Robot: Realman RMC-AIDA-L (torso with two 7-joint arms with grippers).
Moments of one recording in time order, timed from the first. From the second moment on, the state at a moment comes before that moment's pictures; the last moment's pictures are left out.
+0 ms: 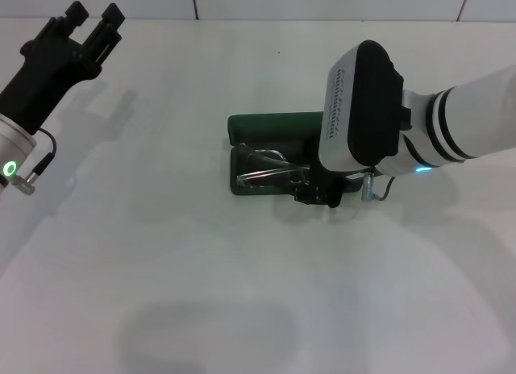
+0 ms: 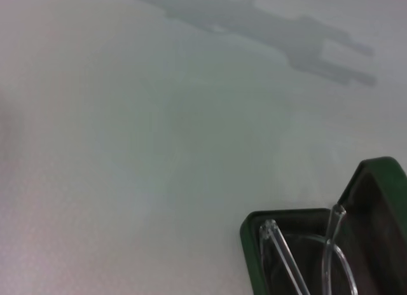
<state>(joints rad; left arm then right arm) -0.50 -2.05 1.21 0.16 0.56 1.28 -0.79 0.62 2.03 -1.84 -1.17 -2.22 -0.91 2.00</state>
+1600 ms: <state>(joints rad) -0.49 -2.05 1.21 0.18 0.56 1.28 -0.79 0.58 2.02 -1.81 -1.25 -2.25 -0.96 2.00</state>
